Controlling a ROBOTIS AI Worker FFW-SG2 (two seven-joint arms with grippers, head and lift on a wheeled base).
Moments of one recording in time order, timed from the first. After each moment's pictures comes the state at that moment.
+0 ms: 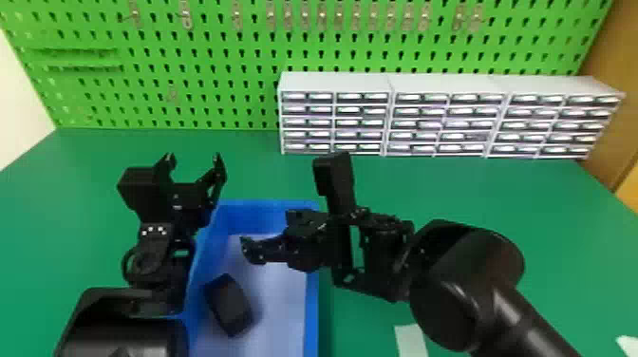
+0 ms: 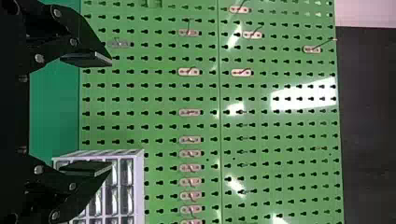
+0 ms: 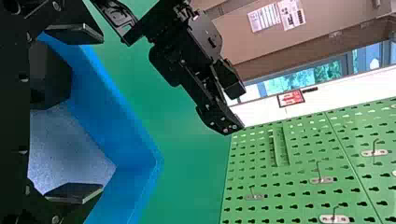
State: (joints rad) left arm -0.02 0.00 0.01 -1.68 -0.03 -0.07 0.03; right arm -0.39 -0.24 0.64 -1.78 -0.64 0.70 0.17
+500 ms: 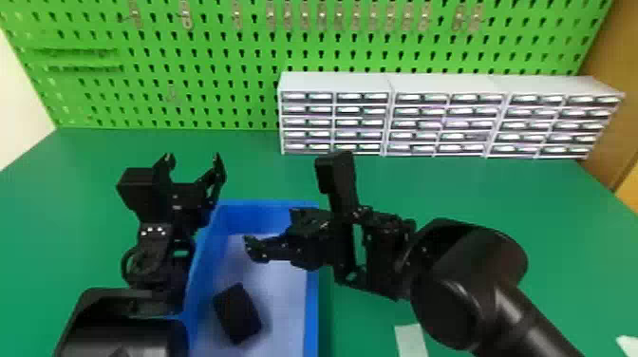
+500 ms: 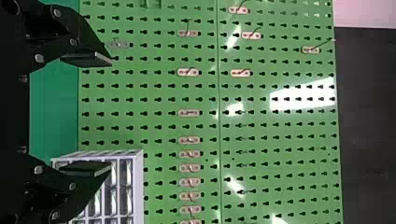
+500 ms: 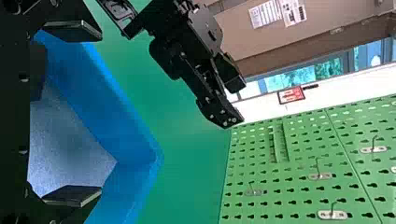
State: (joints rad) left arm -0.02 0.00 0.02 -1.68 -0.03 -0.07 0.03; right arm -0.39 -0.24 0.63 -1.78 -0.62 0.71 0.17
